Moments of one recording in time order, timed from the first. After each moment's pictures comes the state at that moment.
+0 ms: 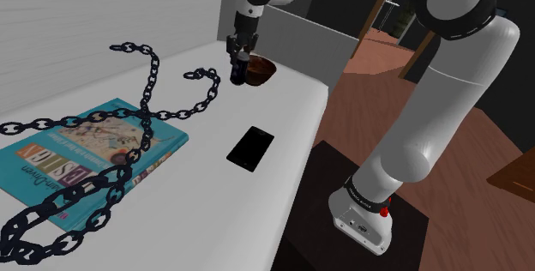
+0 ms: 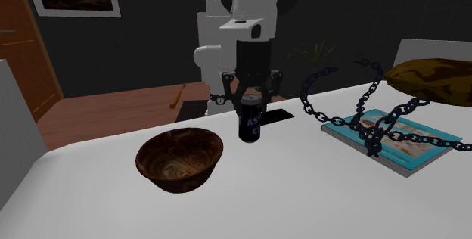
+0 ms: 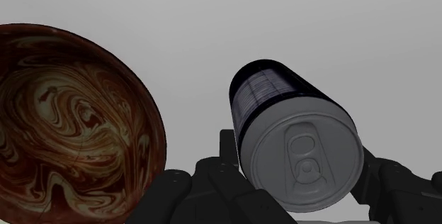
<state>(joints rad) 0.07 0.13 0.04 -1.86 -0.01 1.99 -0.01</state>
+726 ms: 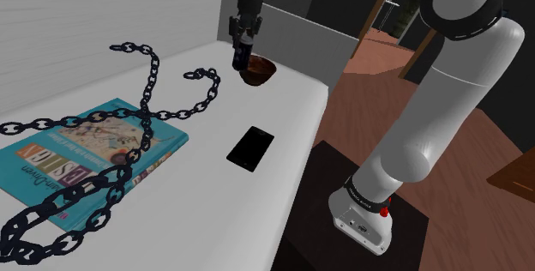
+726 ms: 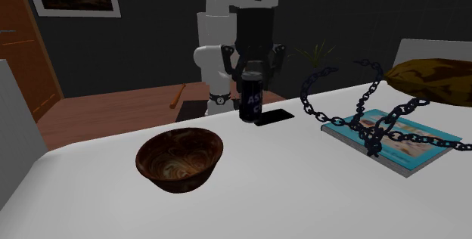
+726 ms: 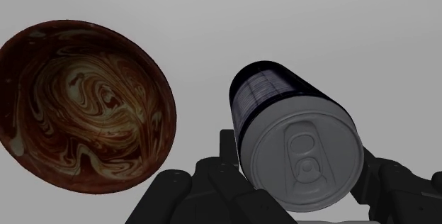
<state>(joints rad) 0.07 0.10 0.04 -1.74 -0.01 1.85 -0.01</state>
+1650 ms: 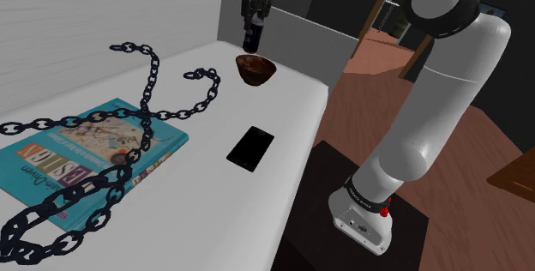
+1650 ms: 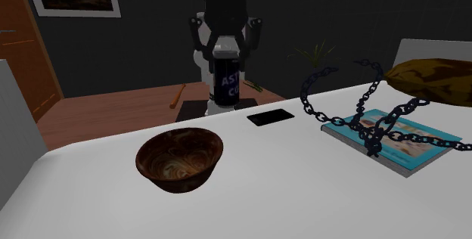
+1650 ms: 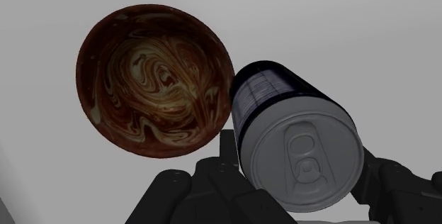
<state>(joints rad) 0.01 0.17 0.00 -1.52 0.00 1.69 -0.12</state>
